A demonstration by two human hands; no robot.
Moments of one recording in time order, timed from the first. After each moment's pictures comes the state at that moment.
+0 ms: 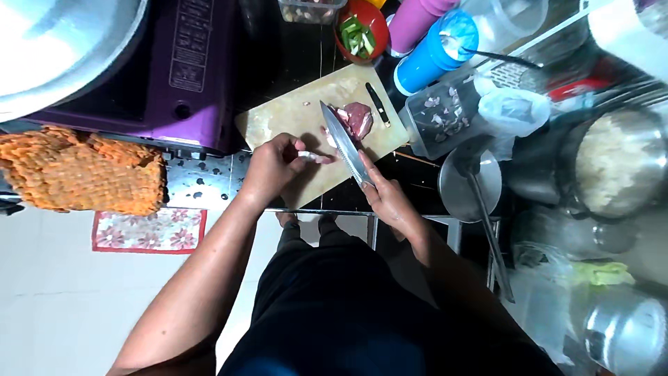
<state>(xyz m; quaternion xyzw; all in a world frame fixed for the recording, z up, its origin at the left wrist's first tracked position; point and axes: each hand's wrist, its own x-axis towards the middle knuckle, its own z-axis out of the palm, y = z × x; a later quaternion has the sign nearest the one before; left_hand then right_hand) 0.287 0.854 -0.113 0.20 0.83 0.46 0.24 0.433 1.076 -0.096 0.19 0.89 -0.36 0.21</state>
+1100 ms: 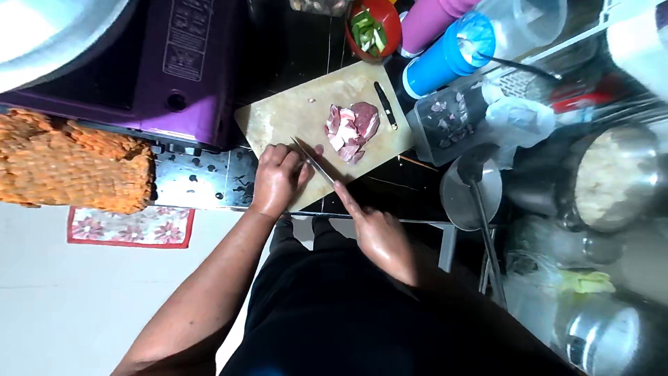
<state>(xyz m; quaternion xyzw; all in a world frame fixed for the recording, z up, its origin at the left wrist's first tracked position) 0.311 0.855 -0.191 0.32 0.87 0.38 -0.06 0.444 1.018 -0.069 0.09 0.95 -0.12 0.29</state>
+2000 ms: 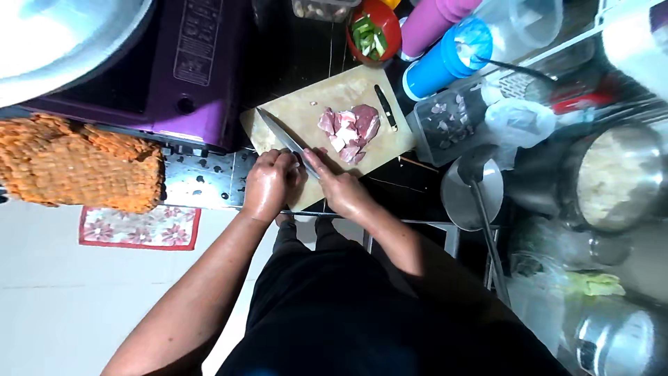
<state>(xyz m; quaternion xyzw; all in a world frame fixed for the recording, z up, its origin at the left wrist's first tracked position) 0.310 0.838 -0.166 0.28 0.90 0.32 0.02 0.375 1.008 -0.112 0.05 0.94 -0.24 0.25</state>
